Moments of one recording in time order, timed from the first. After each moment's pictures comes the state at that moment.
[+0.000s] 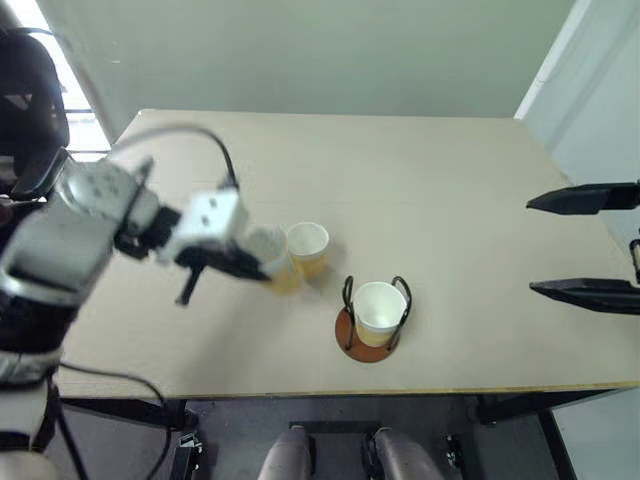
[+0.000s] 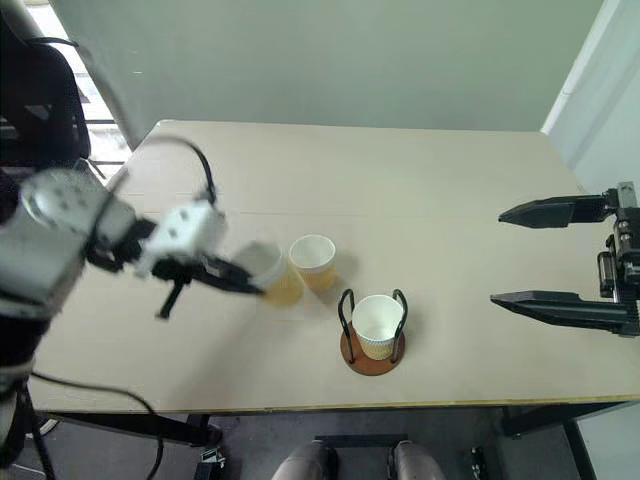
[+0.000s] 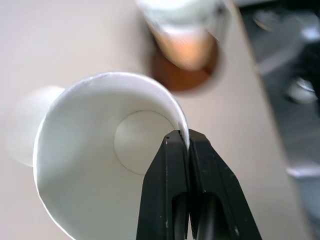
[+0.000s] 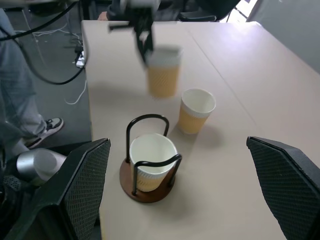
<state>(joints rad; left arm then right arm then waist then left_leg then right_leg) -0.96 1.07 -0.18 -0.02 -0.42 0.42 -1.57 -0.30 -1.31 -0.67 -0.47 1.05 0.88 1.24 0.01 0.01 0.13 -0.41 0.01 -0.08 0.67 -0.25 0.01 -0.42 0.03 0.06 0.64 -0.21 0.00</state>
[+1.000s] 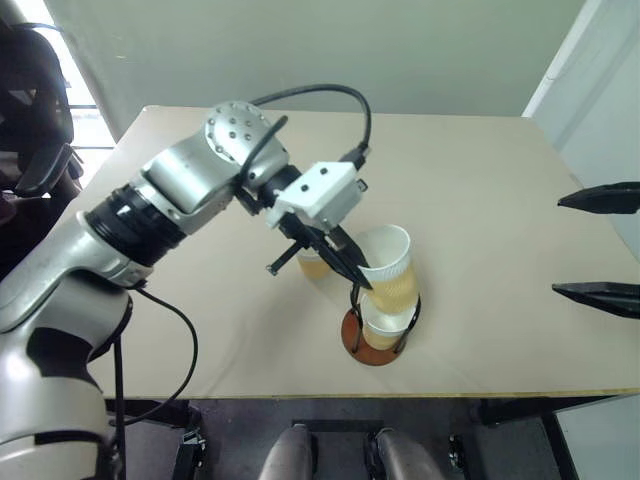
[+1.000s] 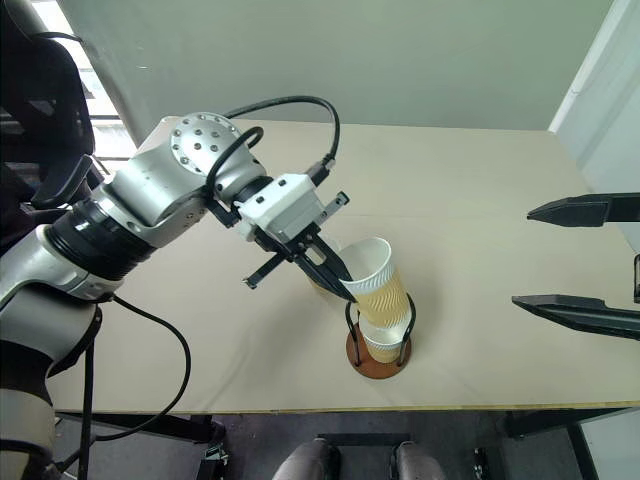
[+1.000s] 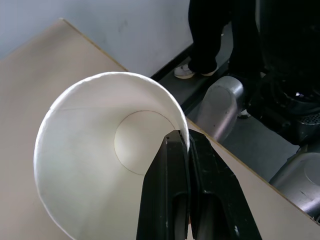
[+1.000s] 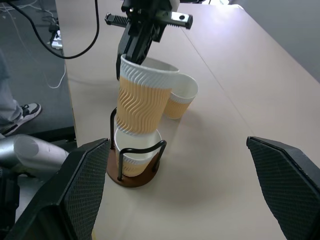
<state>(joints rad) -1.39 0.82 -0.88 0.18 -0.78 0.02 -1.58 -0.20 -1.32 -0.90 -0.55 0.99 1.00 1.27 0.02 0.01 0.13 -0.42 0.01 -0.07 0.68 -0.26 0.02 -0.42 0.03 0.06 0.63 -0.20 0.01</state>
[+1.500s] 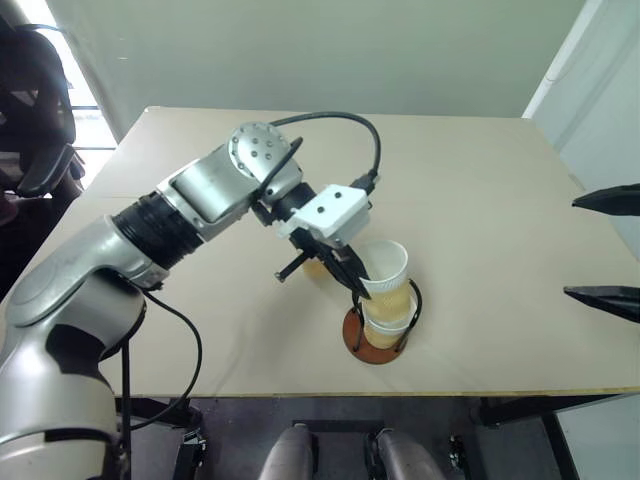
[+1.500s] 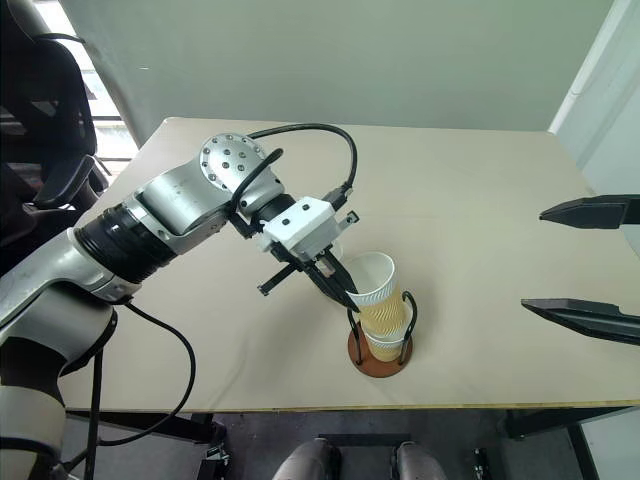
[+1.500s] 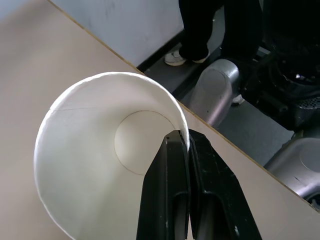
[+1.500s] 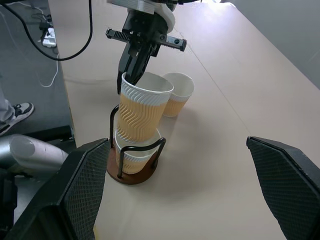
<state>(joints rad) -1.39 0.80 -0.95 0.22 -0.72 -0.03 -1.58 -0.17 -1.32 -0.96 -0.58 0.99 1.04 1.27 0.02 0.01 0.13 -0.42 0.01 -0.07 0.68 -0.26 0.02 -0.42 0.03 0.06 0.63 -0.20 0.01</state>
